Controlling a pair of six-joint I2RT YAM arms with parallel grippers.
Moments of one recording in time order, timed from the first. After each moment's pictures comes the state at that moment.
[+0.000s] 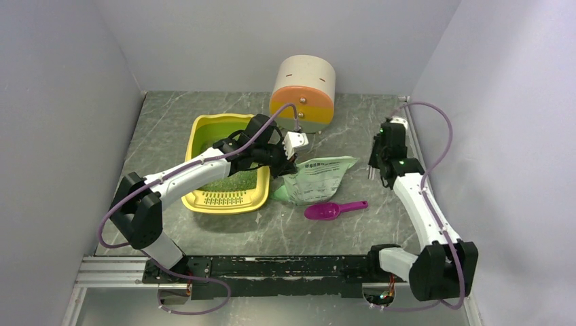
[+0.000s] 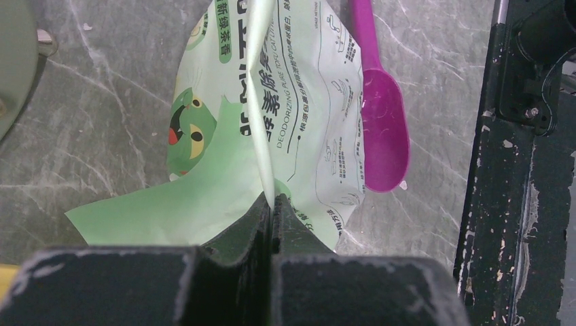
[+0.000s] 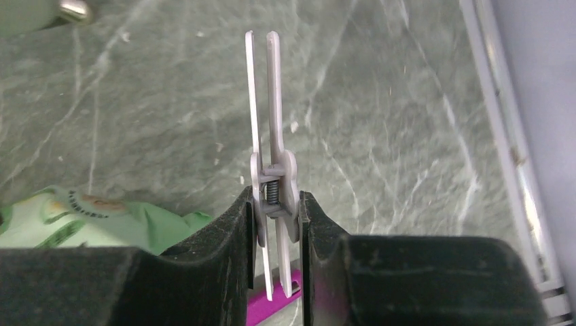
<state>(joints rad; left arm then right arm) -0.77 1.60 1.25 -0.30 0.51 0.29 0.14 1.14 0.93 -0.48 0.29 0.18</state>
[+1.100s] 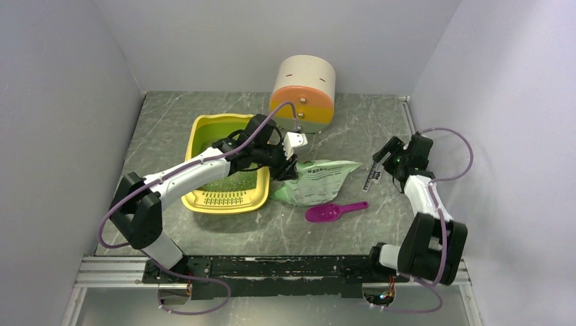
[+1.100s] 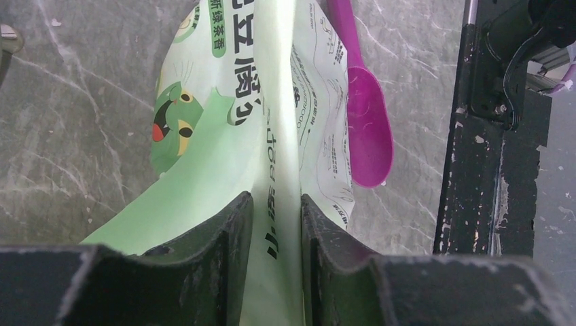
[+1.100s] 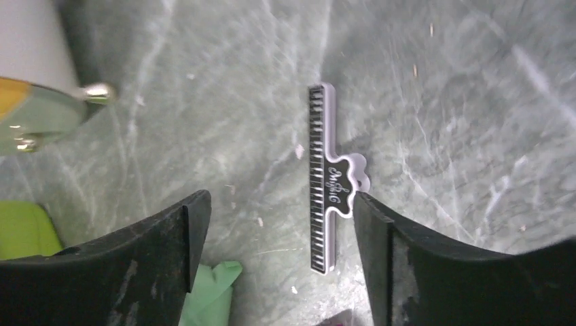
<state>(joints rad) -0.76 1.60 1.25 -0.33 0.56 0.26 -0.28 1.33 0.71 -0.15 -0.17 0.46</state>
